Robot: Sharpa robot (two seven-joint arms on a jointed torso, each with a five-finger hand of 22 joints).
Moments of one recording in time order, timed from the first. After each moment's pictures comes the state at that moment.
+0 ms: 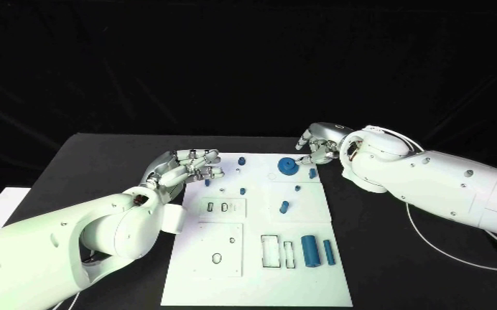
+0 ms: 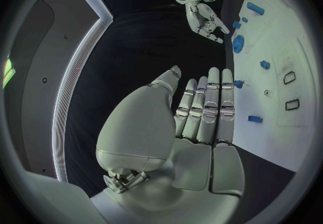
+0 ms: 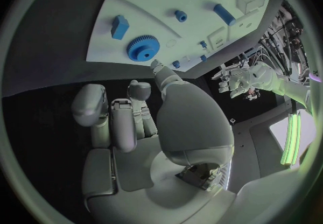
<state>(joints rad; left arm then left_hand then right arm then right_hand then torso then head) 1.14 -0.93 0.01 1.70 0.01 -0.41 0.39 1.40 -0.05 0.19 0.11 0.15 0.94 0.24 0.13 0.07 1.01 0.18 0.12 0.06 1.11 0.13 0.19 0.17 0.18 0.91 0.23 0.28 0.12 1.28 -0.77 0.02 1.33 -1.48 -0.18 -0.21 1.24 -0.11 0.17 0.05 0.22 0.96 0.14 0.08 0.10 1.30 0.05 1.01 0.96 1.46 -0.03 1.44 1.31 0.12 1.30 0.07 1.27 0.96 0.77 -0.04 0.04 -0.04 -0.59</state>
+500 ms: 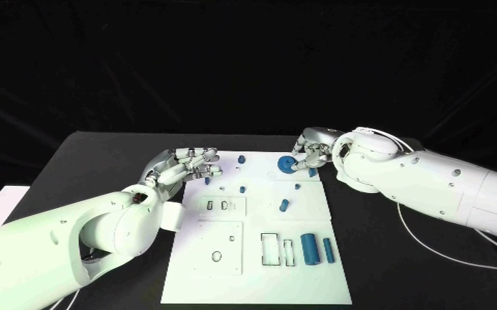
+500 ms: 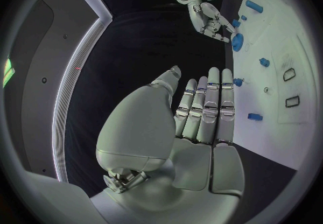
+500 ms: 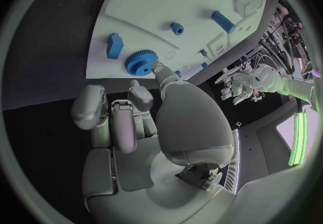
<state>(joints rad) 1.14 -0.93 0.01 1.70 0.01 -0.41 0.39 1.40 -0.05 0.19 0.11 0.15 0.94 0.24 0.13 0.07 1.01 0.18 0.12 0.06 1.11 0.13 0.19 0.17 0.18 0.91 0.23 0.28 0.12 1.28 -0.73 0.02 1.31 -1.48 -0.12 -0.26 1.24 -0.11 0.14 0.07 0.23 0.96 0.14 0.09 0.10 1.33 0.05 1.11 1.08 1.46 -0.03 1.46 1.31 0.12 1.31 0.08 1.29 0.99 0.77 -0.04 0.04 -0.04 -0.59</state>
